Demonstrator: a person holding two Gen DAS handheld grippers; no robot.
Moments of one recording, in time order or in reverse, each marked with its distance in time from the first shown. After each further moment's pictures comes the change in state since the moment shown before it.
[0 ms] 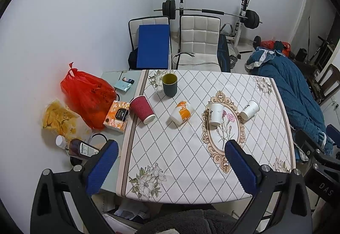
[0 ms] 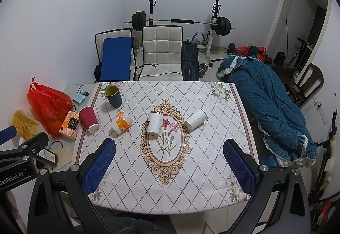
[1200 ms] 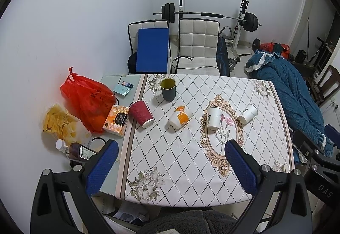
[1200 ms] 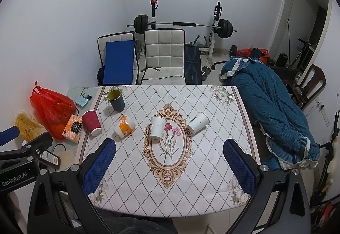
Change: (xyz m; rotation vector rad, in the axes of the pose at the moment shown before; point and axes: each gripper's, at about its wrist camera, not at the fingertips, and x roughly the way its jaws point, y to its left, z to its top) left arm -0.006 -0.004 0.009 0.002 -0.018 0.001; right arm -0.005 0.003 0.009 -0.002 -0.018 0.013
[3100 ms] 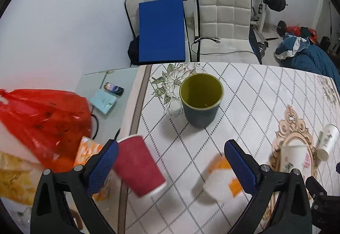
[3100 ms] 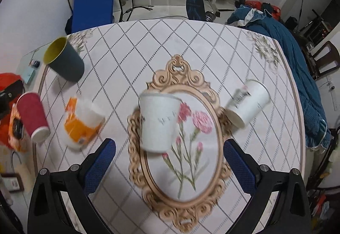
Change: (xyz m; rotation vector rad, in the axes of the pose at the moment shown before) left arm 0.376 0.038 0.082 0.043 0.075 0.121; right arm 0.411 0.047 -0.003 0.025 0.384 -0.066
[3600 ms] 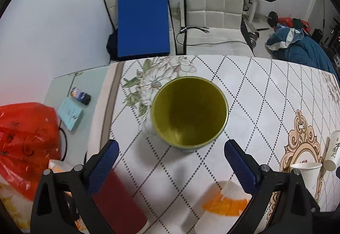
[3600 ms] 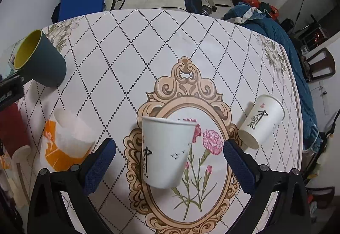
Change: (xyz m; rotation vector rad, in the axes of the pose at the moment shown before) left arm 0.082 -0.020 0.033 0.050 0.063 -0.094; right arm 0.056 0.033 0.039 -0.038 0.068 -0.102
